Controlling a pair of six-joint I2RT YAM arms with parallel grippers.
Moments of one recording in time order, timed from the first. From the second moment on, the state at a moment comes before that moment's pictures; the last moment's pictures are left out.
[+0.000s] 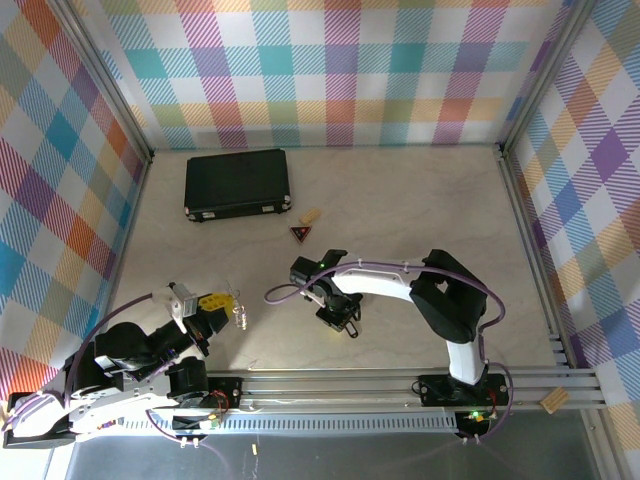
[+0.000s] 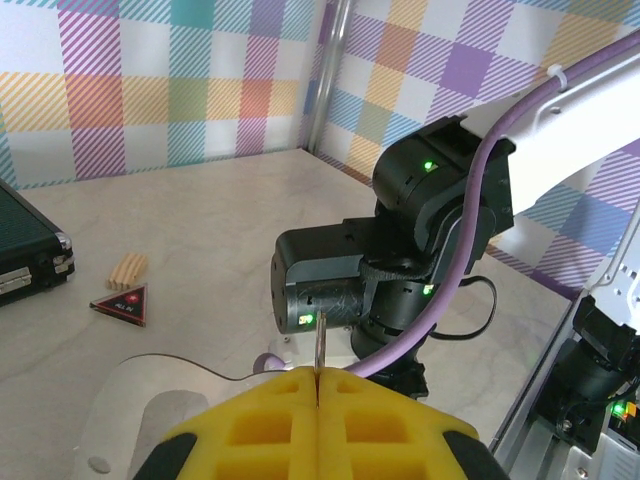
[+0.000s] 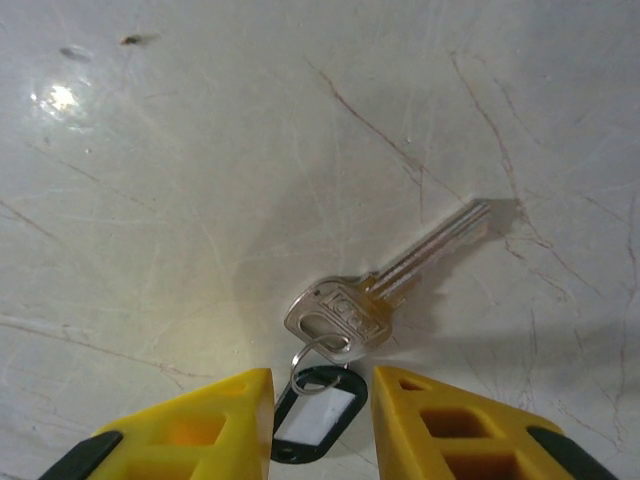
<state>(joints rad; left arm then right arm) -1.27 0.02 0.64 -0.72 -0.45 -0.27 1.06 1.92 1.31 -1.05 0.05 0.12</state>
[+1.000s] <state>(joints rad) -1.27 0.02 0.64 -0.72 -0.43 -0.27 1.07 1.88 1.25 -1.01 0.07 0.16</state>
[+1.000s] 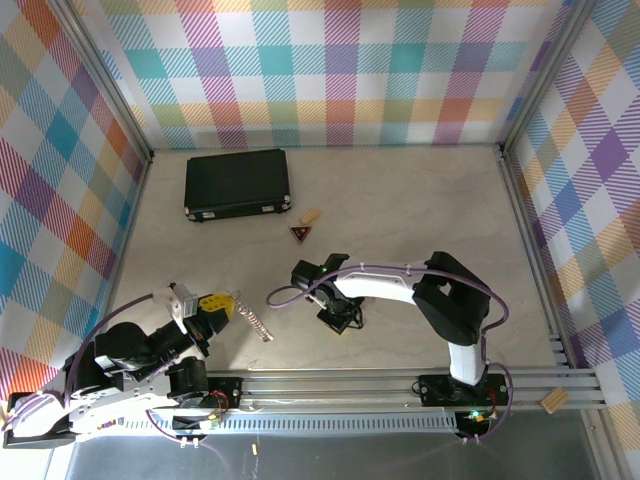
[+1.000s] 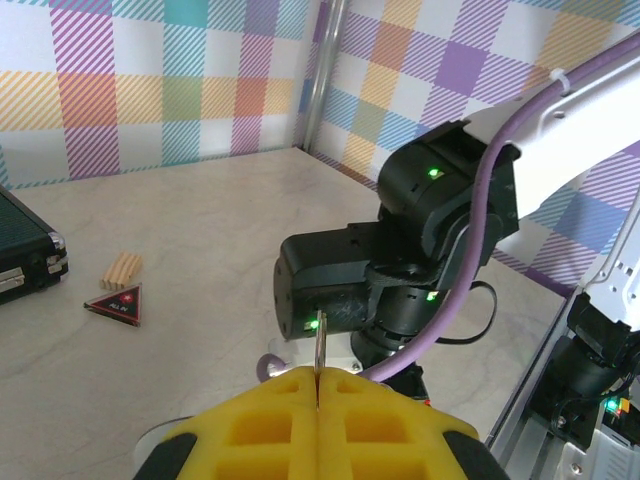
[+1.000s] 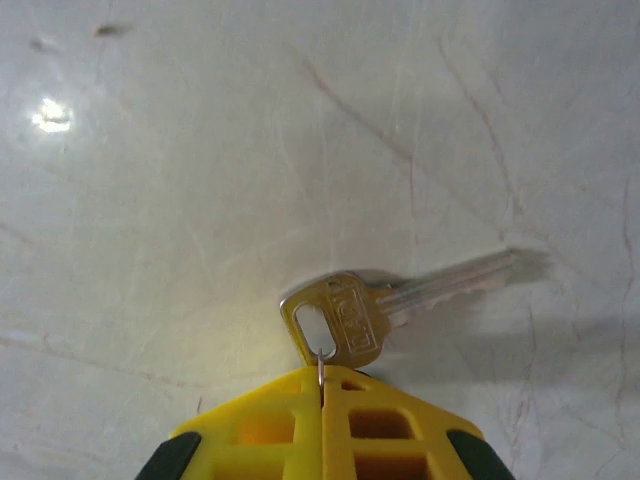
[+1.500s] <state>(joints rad) -1.27 0.02 0.64 -0.72 -0.43 -0.27 1.07 1.60 0.85 -0.52 -0.02 0.20</state>
